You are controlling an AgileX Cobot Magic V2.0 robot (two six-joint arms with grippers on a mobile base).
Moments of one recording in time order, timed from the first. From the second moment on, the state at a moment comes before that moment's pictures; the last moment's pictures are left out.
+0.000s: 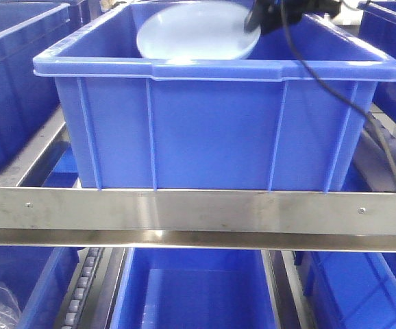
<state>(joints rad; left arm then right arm) -0.13 0.70 -0.51 -0.21 0.38 -0.02 0.26 1.99 -1.77 0.24 0.38 0.10</state>
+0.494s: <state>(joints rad) -0.13 0.70 -0.51 -0.21 0.38 -0.02 0.26 2.01 -1.78 0.24 0.35 0.09</state>
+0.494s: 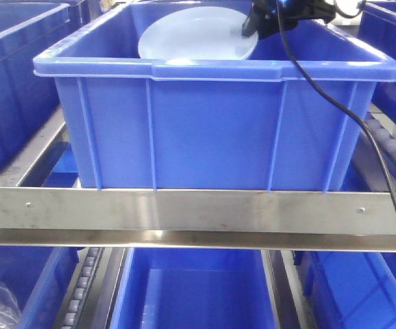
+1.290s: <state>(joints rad) -0.13 0.70 -0.51 -0.21 0.38 -0.02 0.26 1.89 -1.78 0.24 0.55 0.10</state>
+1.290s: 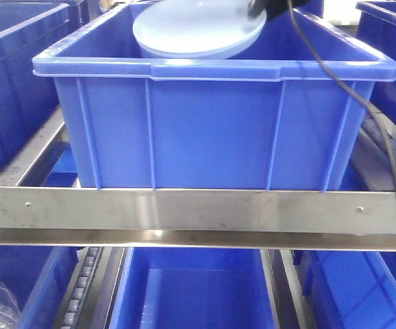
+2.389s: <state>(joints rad) -0.13 0.70 -0.51 -0.21 0.38 -0.02 0.26 1.87 -1.78 0.25 0.55 0.10</state>
